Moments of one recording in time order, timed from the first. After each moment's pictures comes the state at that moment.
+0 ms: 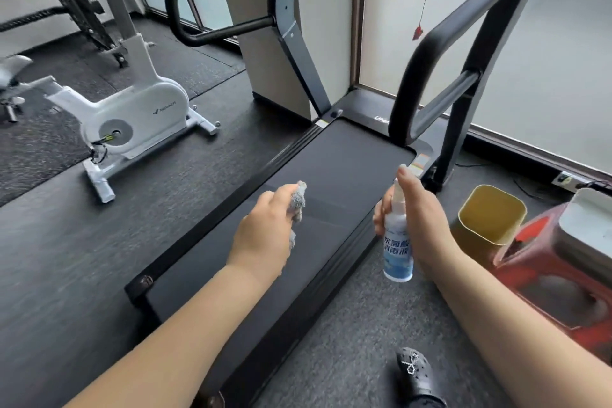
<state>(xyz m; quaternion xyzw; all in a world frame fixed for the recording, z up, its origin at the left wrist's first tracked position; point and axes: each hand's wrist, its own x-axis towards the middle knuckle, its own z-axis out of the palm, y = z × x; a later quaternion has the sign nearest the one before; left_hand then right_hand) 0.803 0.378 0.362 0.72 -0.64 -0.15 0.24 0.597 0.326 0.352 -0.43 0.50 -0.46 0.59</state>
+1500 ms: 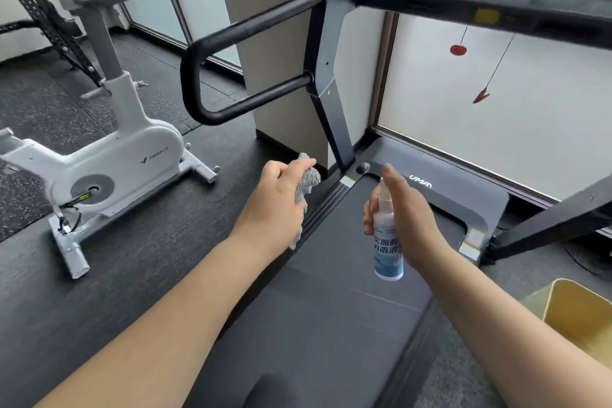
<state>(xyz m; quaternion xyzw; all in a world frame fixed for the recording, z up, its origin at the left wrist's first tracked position) 1.056 -0.010 0.411 0.66 -0.69 -0.15 0.27 0.864 -0.028 0.396 -0.46 0.52 -0.44 0.57</state>
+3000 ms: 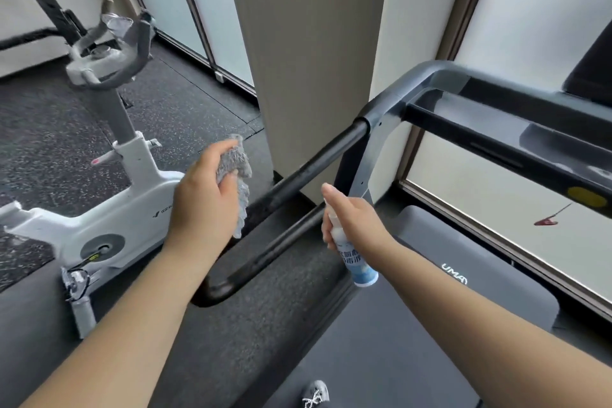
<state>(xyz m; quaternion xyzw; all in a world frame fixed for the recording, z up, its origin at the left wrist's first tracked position) 1.200 -0.361 0.624 0.75 -0.55 -0.07 0.36 1.010 -0.420 0.555 -0.56 0.51 -0.26 0.59</state>
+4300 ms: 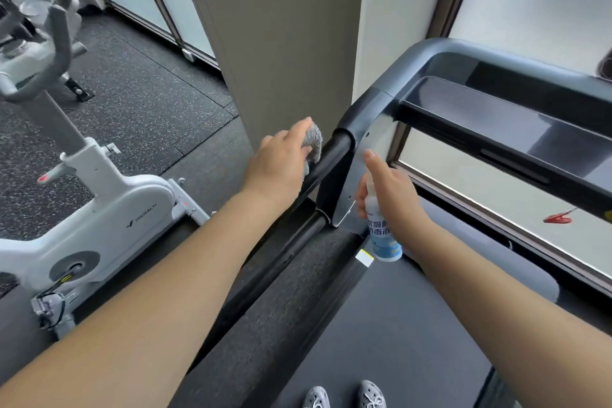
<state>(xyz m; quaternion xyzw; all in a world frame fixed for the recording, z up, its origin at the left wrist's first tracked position) 1.143 -0.592 0.551 0.69 -0.70 -0.09 0.18 0.967 -0.576 0.530 -0.44 0.60 -0.36 0.56</state>
